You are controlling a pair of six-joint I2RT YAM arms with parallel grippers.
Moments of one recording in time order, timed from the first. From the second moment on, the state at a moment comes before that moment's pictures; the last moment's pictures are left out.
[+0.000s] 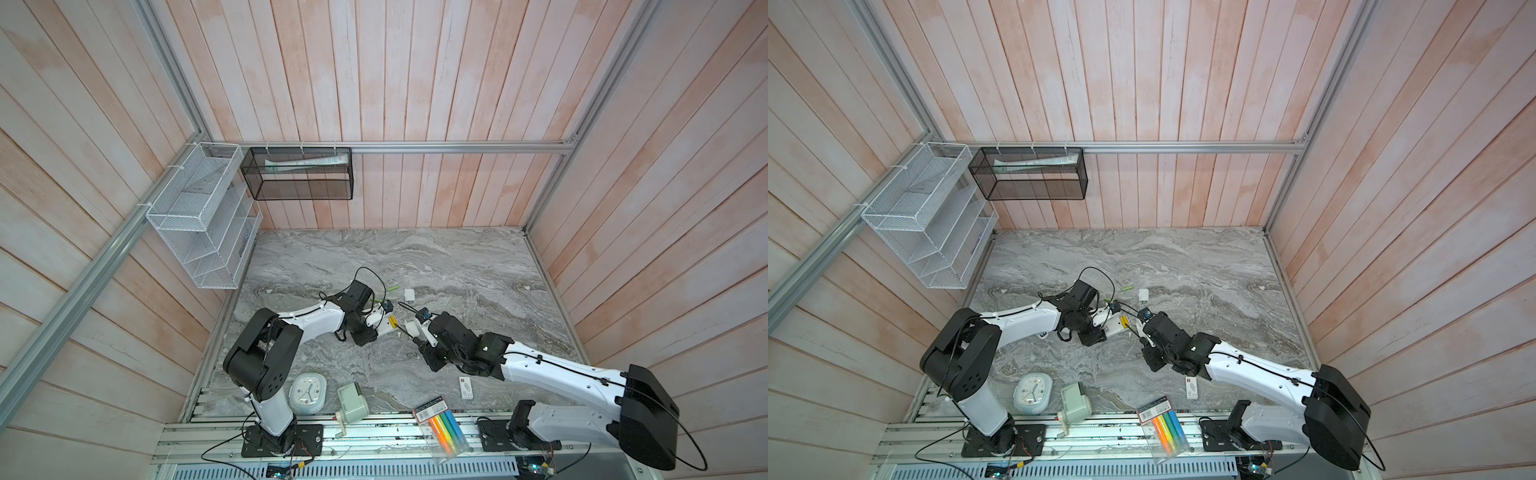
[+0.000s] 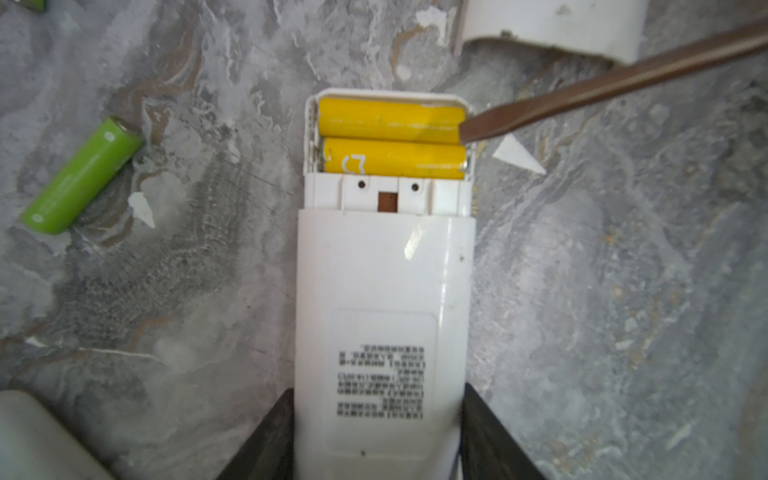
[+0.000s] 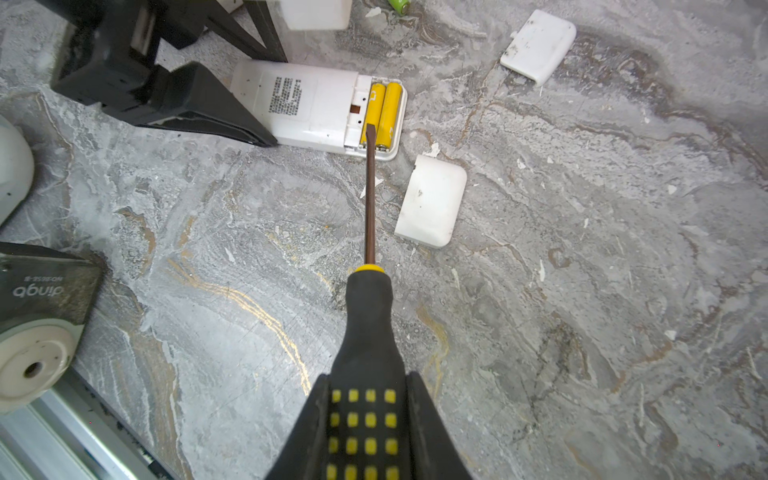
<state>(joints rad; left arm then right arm) -0.55 1.74 0.97 -0.42 0.20 0.53 0.96 1.20 0.71 -0.45 0.11 0.30</state>
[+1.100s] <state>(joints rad) -0.55 1.74 0.97 -0.43 0.20 0.54 0.98 1.24 0.69 -0.43 0.13 0.31</state>
